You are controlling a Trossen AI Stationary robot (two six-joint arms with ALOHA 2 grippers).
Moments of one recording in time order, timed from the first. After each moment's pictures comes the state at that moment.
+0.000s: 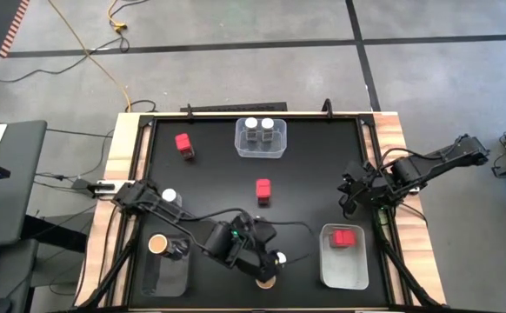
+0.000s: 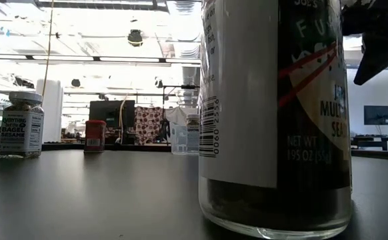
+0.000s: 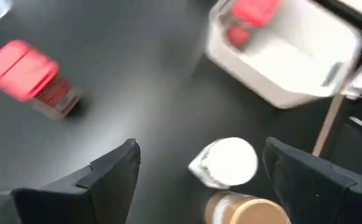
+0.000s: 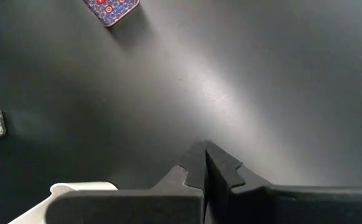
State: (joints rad) left arm -0.49 2.15 2.23 -1.09 -0.53 -1.00; right arm 0.36 0.79 0.76 -1.08 0.39 0.93
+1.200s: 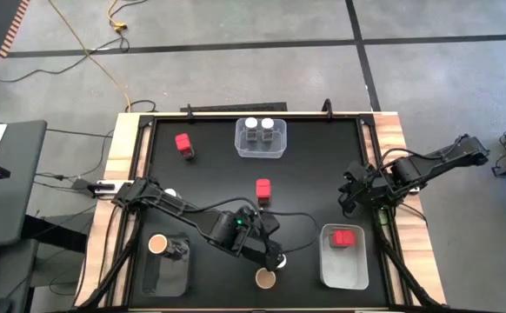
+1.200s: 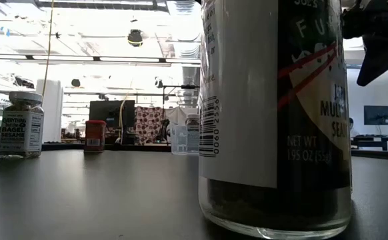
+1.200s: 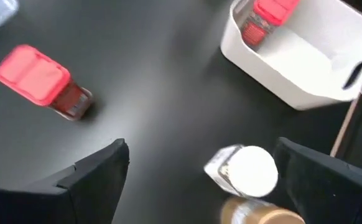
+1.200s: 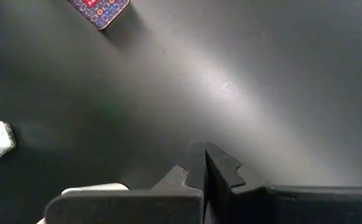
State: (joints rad) left arm -0.44 2.15 2.23 -1.11 -0.46 -0.94; right arm 0.36 0.79 0.76 -1.10 0.37 1.05
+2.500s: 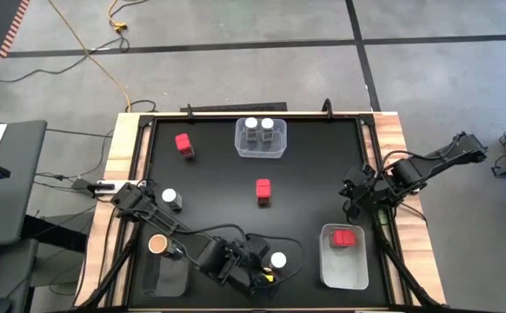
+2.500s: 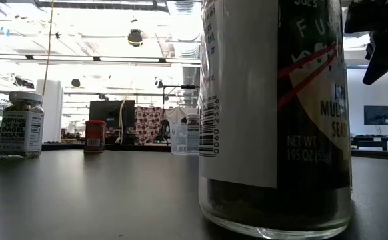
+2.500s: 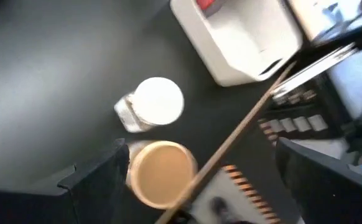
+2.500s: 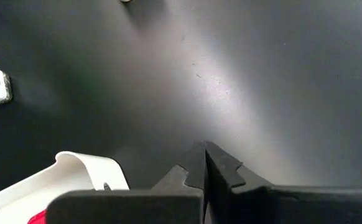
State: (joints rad) left arm -0.58 2.16 2.23 -0.99 -0.42 -1.38; right arm 0.41 0.79 0.76 -1.10 0.36 0.88
